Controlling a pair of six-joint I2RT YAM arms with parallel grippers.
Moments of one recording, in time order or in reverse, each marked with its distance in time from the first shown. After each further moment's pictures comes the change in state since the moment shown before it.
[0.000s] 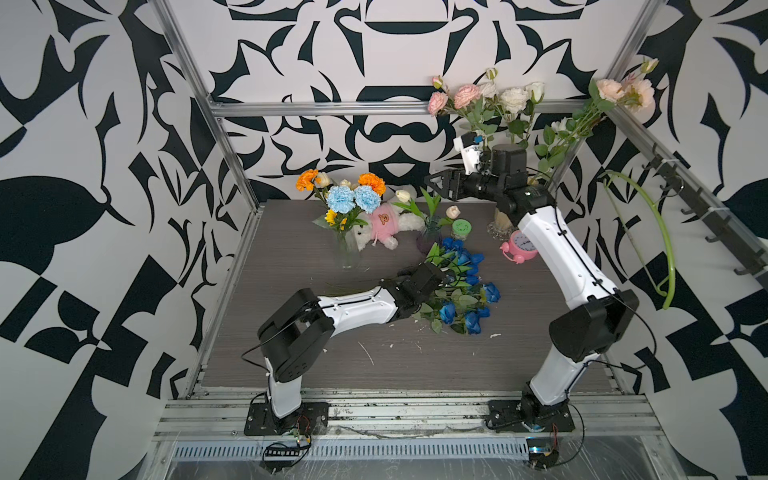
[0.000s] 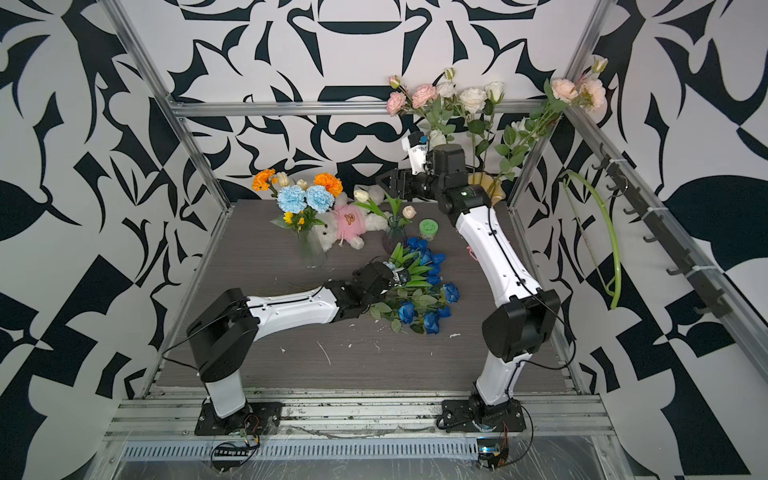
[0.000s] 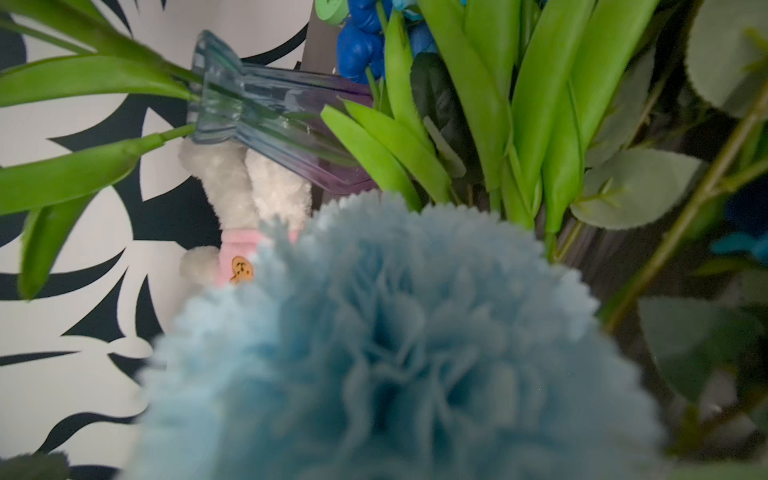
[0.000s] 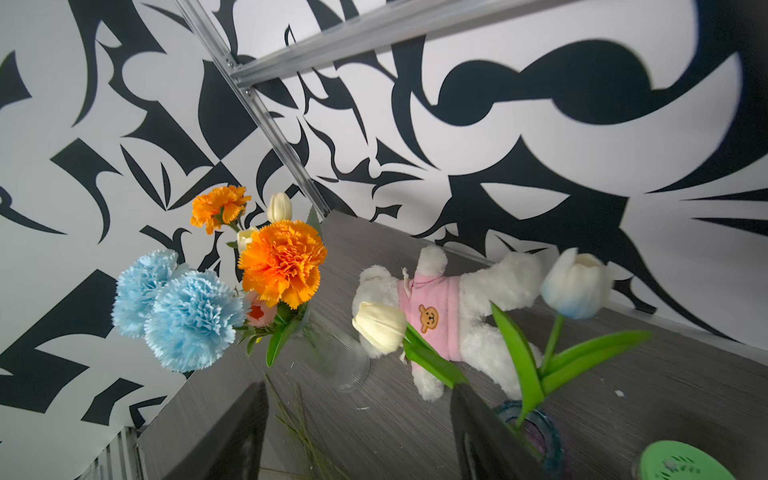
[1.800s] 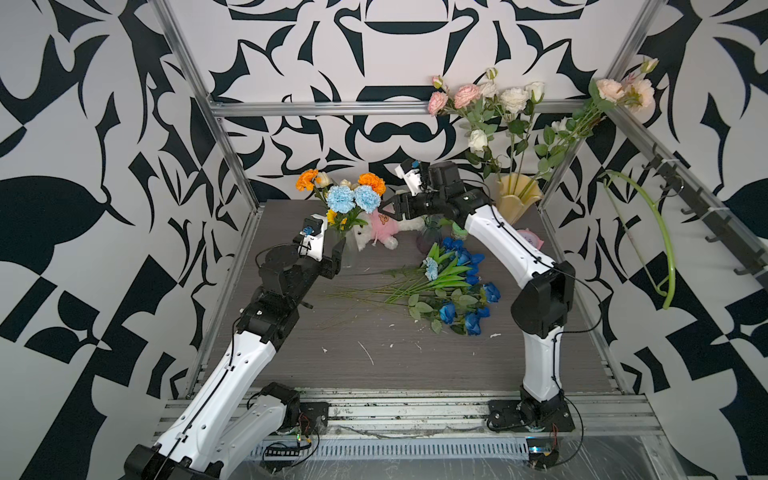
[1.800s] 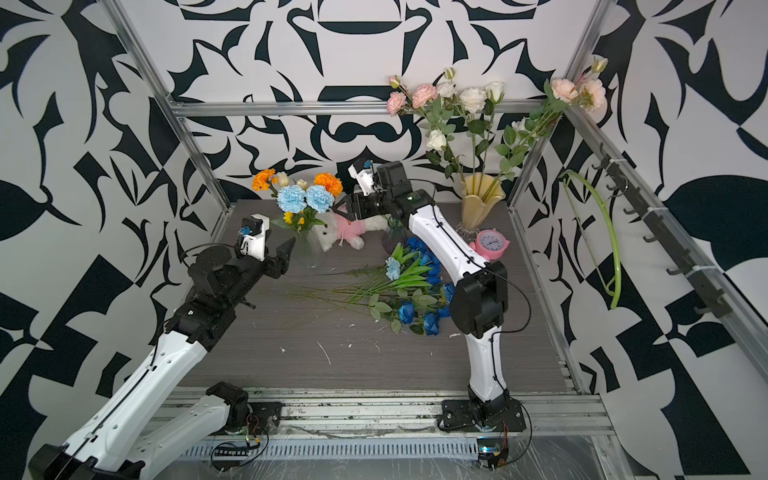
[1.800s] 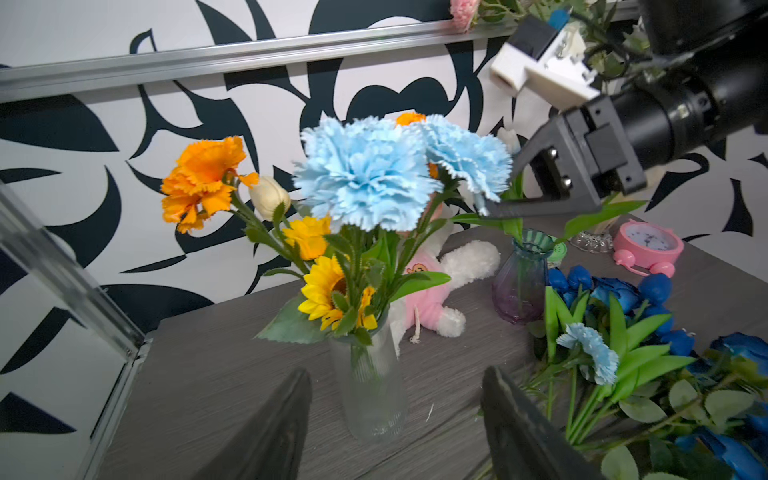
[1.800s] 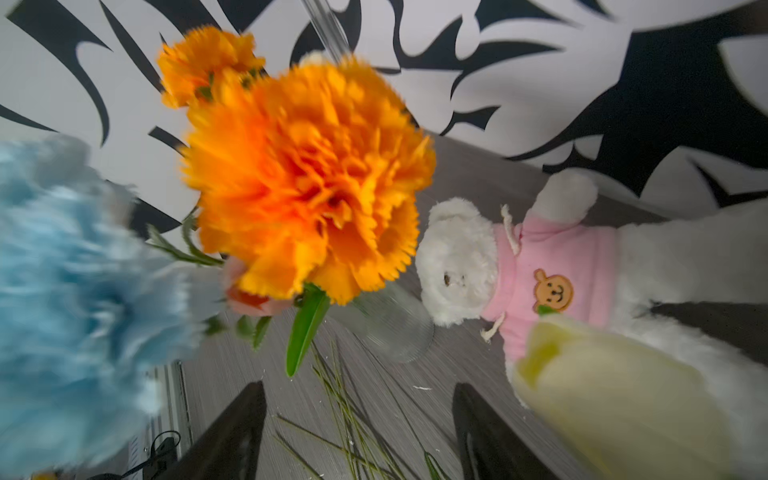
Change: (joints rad) left arm 0.624 -0.964 -0.418 0.078 0.551 -0.568; right arm 0.231 0.351 0.176 -0.048 -0.037 -0.003
